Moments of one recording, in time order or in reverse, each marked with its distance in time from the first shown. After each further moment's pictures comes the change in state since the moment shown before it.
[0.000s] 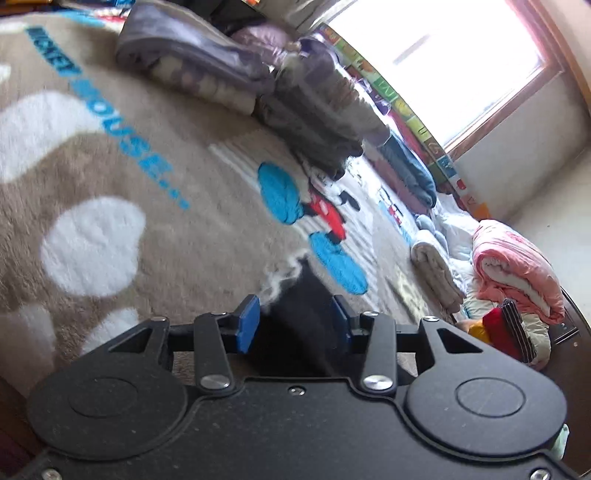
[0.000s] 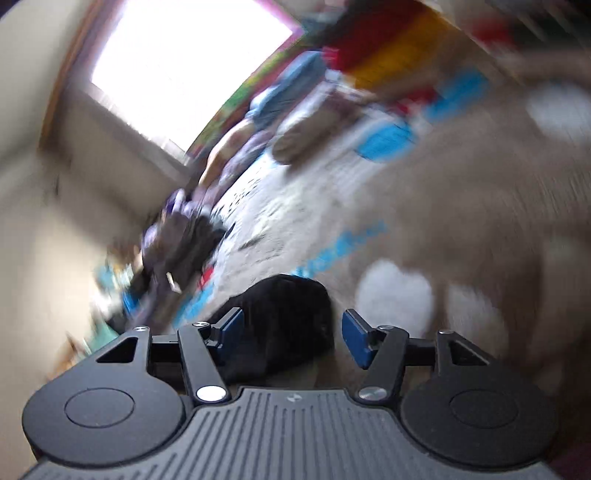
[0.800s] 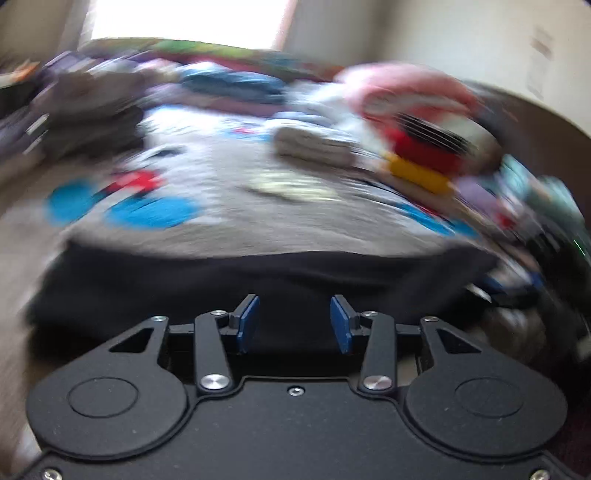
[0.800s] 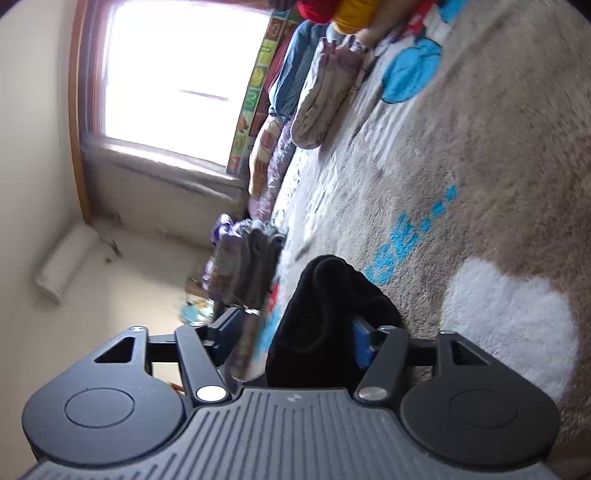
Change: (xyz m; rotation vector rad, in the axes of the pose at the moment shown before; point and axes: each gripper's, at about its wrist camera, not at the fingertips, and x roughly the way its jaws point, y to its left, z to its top) left arm 0.029 -0.126 -0.131 0.841 0.157 -0.269; right arm 0.090 -0.026 0.025 0.285 0.063 0.294
